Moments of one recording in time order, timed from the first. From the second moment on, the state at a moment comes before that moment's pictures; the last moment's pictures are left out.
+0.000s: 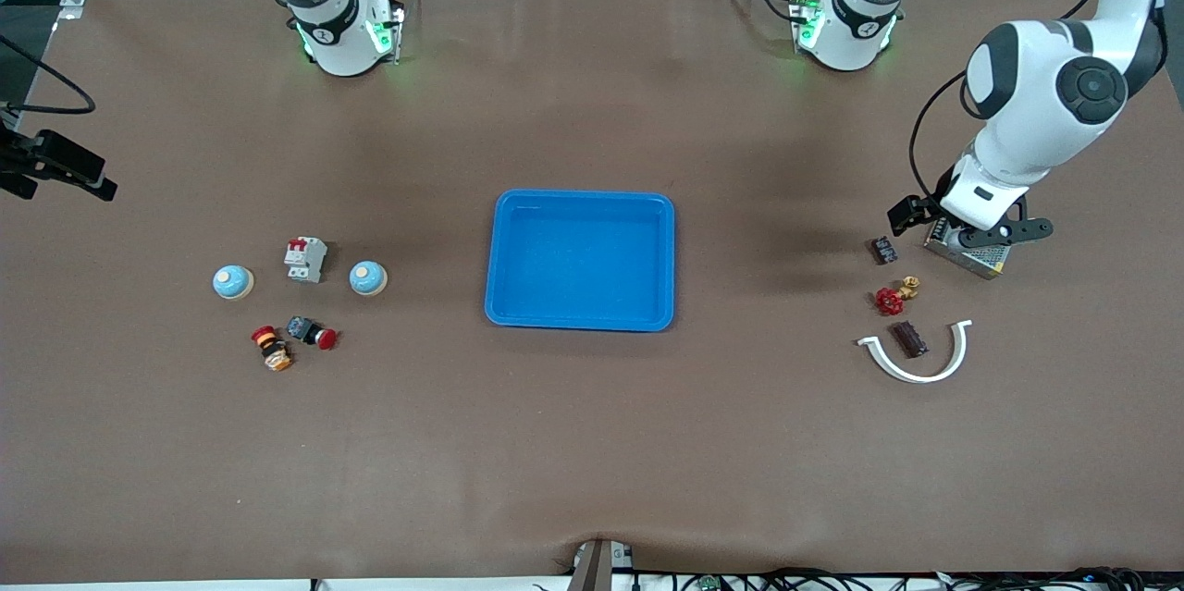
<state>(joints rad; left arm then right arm) 0.10 -0.03 -0.12 -2.40 0.00 2.41 -0.17 -0.03 0.01 -0.07 -1.56 0.04 1.61 -0.05</state>
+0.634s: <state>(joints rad) 0.12 0.19 -0.13 -2.43 0.00 2.55 -0.30 -0.03 0.06 -0.07 -1.60 0.04 1.51 -0.09</state>
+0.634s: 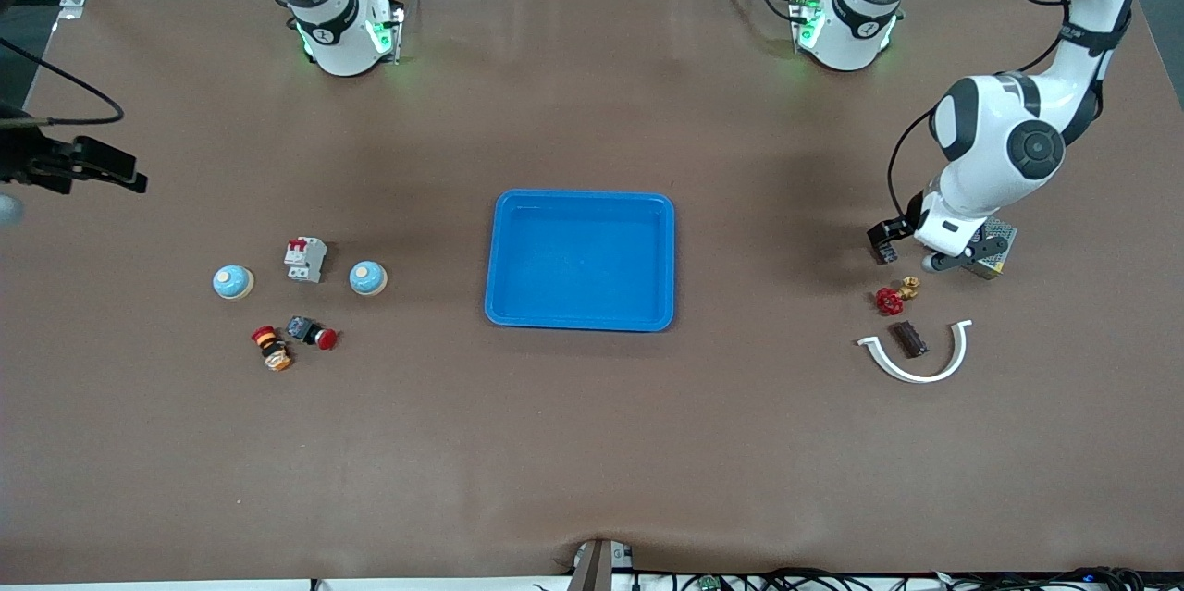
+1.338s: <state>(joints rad) 0.13 0.30 -0.13 -2.40 0.00 2.60 -0.30 -0.10 0.18 -0.09 -1.88 0.03 1.89 -0.36</state>
